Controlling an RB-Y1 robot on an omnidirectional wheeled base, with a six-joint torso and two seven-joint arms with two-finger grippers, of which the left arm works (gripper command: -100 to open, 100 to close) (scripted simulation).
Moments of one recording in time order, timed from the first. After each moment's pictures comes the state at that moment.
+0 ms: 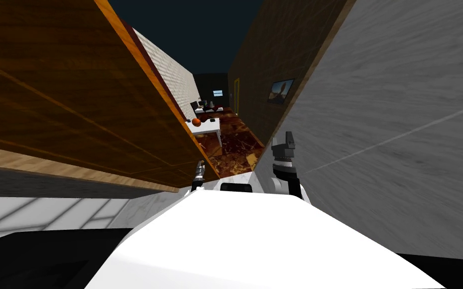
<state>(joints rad) 0.17 0.20 0.13 -0.90 0.10 -0.81 0.15</state>
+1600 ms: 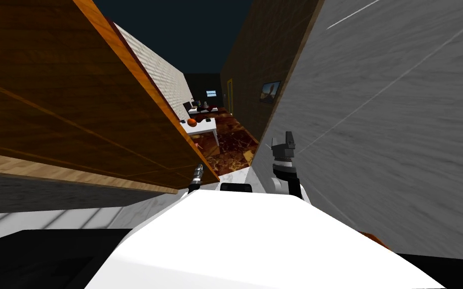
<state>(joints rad) 0.22 0.26 0.08 -0.89 0.08 -0.86 0.23</state>
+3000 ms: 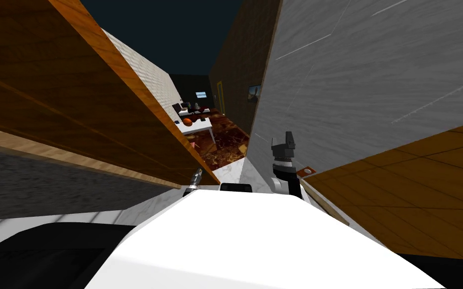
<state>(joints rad) 0.34 0.35 -0.01 -0.91 0.03 -0.98 0.33</state>
